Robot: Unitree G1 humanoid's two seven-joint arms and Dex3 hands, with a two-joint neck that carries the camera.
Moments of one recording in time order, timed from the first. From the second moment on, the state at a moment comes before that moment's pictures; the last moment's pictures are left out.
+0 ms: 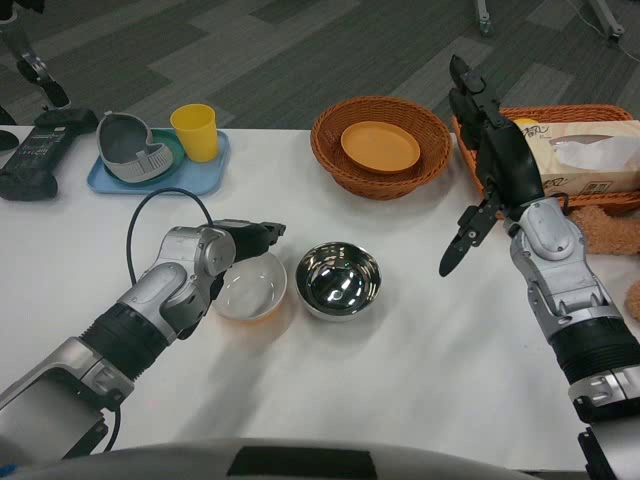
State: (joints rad) left arm -0.50 0.27 -0.46 0.28 0.98 0.35 -0.62; right arm -0.41 -0.48 0.13 0.31 0.27 -0.38 0.09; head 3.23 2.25
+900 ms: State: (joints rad) left arm -0.54 0.20 -0.47 0.43 0.95 0.30 -0.50; right arm -0.41 -0.48 0.13 0.34 0.28 -0.40 0.09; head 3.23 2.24
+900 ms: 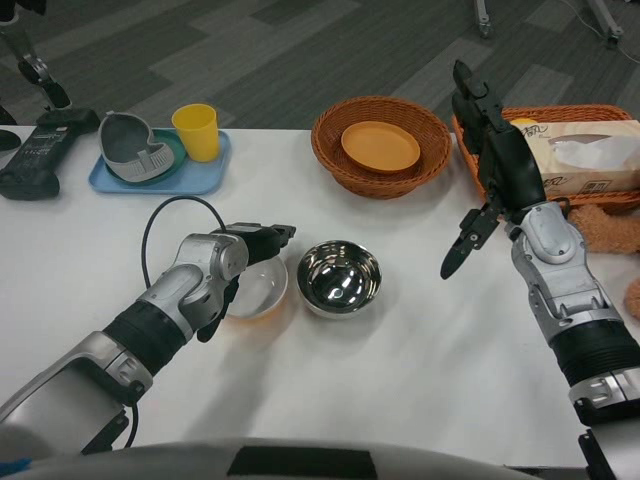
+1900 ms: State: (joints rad) left arm -0.57 0.17 -0.48 0.58 0.87 0.24 -0.41; right arm -0.39 -0.48 0.13 0.34 0.30 -0.40 0.09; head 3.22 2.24
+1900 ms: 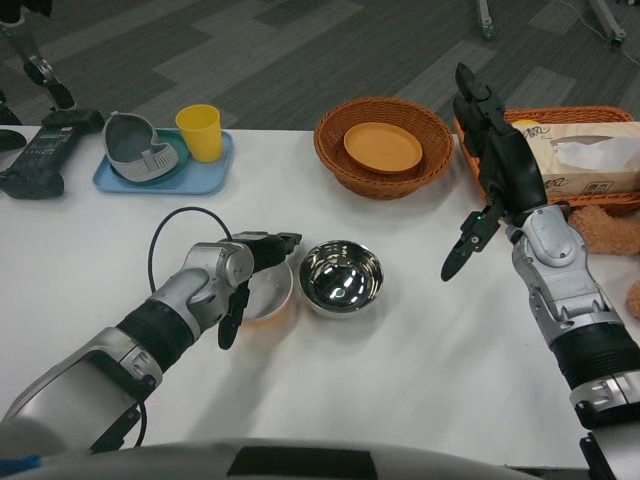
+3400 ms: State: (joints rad) left arm -0.50 0.23 -0.33 0.38 0.79 0.27 -0.54; right arm -0.38 -0.48 0.13 0.34 0.32 -0.41 0.09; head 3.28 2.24
